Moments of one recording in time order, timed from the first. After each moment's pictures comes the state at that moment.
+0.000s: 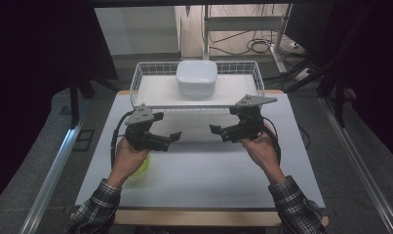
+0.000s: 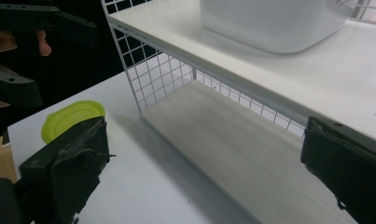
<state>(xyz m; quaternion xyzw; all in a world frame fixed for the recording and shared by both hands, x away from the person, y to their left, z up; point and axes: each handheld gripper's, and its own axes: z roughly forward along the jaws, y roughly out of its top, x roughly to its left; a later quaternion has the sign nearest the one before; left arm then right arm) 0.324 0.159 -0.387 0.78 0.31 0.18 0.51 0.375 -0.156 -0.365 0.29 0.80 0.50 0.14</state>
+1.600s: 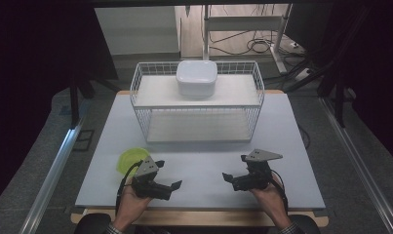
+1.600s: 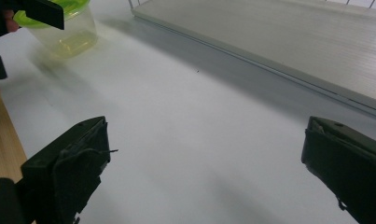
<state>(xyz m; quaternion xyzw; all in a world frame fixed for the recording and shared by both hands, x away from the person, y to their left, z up) 0.259 0.151 -0.505 0.79 0.35 0.13 0.49 0.306 -0.202 -0.490 0.34 0.82 0.45 0.12</state>
